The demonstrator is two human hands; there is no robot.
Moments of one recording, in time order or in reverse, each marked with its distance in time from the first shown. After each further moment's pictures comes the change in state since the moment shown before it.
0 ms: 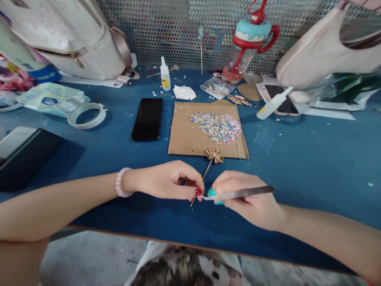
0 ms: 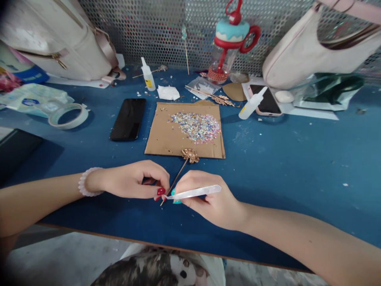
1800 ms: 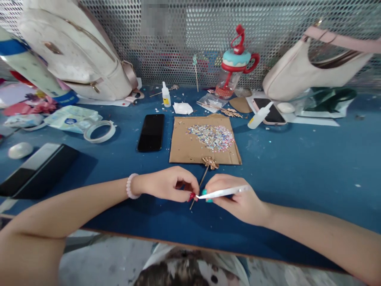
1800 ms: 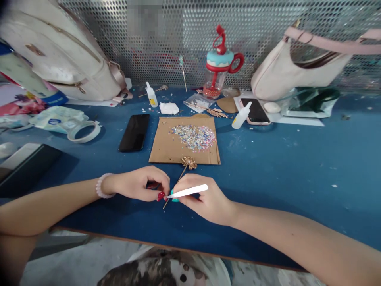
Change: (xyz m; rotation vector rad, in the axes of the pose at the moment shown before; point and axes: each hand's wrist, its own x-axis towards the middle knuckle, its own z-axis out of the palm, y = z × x) left_hand -0.002 -0.010 -0.002 0.069 0.032 0.041; right_hand 0.003 0.001 0.003 -0.050 0.019 -0.005
